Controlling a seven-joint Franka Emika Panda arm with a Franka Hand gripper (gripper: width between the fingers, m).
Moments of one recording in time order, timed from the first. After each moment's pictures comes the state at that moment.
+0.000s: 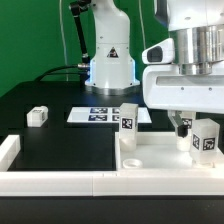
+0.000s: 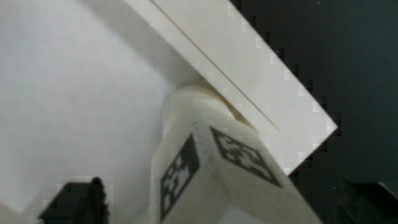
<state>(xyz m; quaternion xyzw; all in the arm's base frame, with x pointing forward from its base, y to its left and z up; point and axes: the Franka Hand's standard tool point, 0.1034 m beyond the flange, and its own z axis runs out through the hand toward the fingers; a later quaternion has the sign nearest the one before) 0.628 0.117 0.072 -0.95 0.31 -0.05 0.07</state>
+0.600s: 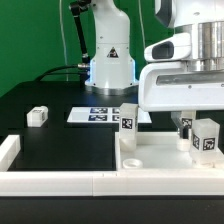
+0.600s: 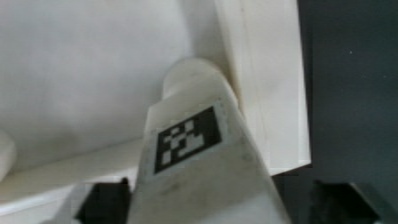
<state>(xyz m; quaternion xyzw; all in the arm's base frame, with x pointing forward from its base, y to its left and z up) 0.633 0.119 0.076 -0.99 0.13 -0.08 0.04</state>
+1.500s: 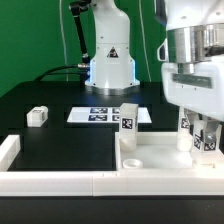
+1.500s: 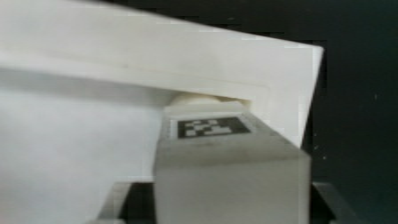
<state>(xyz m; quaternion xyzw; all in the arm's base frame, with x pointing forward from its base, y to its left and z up) 0.626 0.112 0.072 -0.74 0.67 -0.02 0.10</state>
